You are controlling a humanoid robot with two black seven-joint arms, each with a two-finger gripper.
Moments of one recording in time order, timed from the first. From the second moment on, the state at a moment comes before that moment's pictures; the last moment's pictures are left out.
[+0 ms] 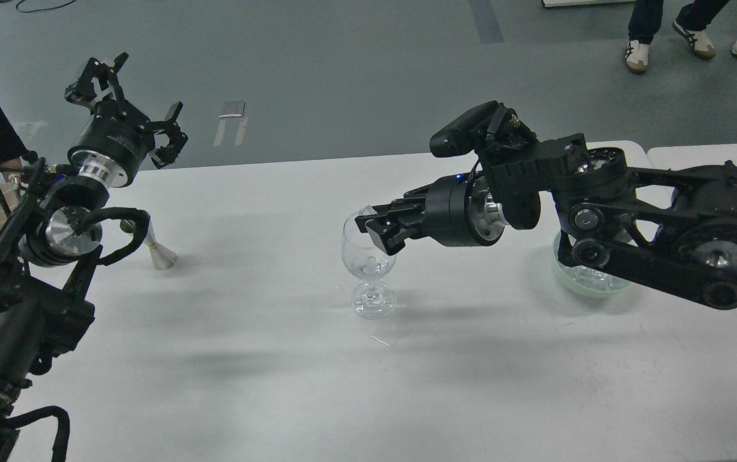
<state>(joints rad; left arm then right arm) -0.60 0.32 -1.31 -0.94 0.38 -0.18 -0.03 1.12 -0.43 0.32 1.57 -1.51 0.49 -0.15</state>
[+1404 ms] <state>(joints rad) -0.61 0.32 -1.29 -0.94 0.39 -0.18 -0.03 0.99 -0.17 1.04 1.29 -1.50 0.25 -0.14</state>
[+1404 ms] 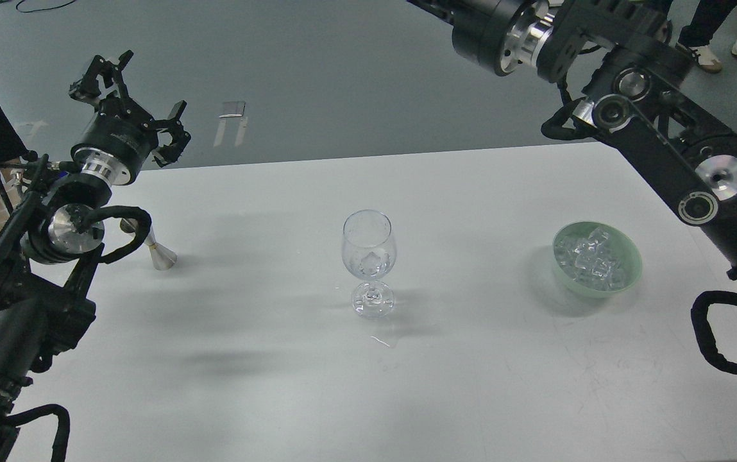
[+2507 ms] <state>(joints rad) -0.69 0.30 -1.30 -0.80 0.38 -0.23 -0.07 0.92 0.00 1.51 0.78 -0.43 0.19 -0.03</state>
